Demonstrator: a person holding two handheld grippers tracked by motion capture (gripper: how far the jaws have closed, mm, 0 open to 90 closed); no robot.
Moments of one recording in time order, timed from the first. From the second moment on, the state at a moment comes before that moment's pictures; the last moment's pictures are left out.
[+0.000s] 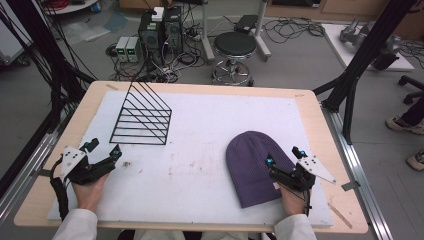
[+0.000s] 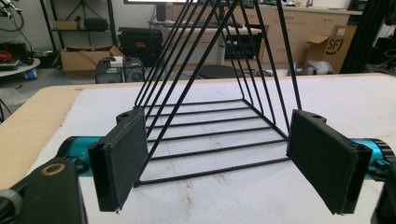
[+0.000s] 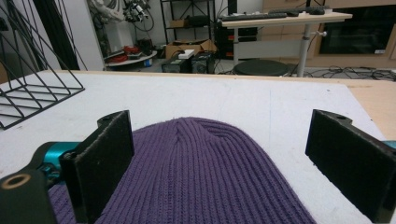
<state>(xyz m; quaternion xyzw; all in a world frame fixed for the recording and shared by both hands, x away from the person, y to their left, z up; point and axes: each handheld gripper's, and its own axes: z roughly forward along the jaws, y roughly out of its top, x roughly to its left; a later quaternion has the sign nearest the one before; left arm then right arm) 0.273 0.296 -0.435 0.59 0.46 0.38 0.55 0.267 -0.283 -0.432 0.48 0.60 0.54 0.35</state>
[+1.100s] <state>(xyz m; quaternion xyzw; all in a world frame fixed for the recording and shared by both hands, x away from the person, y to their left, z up) 0.273 0.297 -0.435 0.59 0.46 0.38 0.55 0.266 -0.283 -0.432 0.48 0.59 0.54 0.35</state>
